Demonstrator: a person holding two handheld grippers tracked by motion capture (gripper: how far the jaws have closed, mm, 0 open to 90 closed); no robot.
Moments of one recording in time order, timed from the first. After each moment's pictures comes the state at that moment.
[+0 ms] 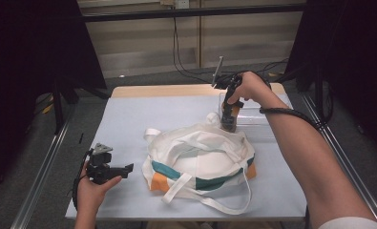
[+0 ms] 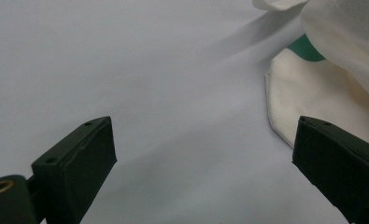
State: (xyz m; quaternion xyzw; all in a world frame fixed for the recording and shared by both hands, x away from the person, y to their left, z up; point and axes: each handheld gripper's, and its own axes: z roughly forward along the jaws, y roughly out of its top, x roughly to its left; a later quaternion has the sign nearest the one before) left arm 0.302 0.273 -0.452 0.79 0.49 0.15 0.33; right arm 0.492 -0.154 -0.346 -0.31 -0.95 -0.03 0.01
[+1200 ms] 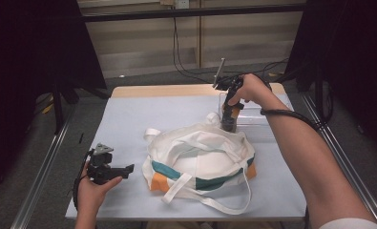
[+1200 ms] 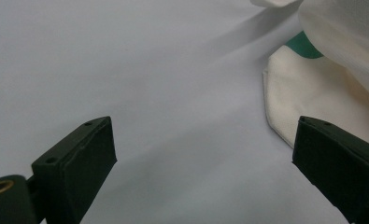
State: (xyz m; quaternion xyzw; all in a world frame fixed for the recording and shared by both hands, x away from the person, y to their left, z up) left arm 0.302 0.272 -0.453 0.79 0.49 0.15 0.33; right arm 0.492 -0.159 -0.353 -0.33 -0.94 -0.04 0.02
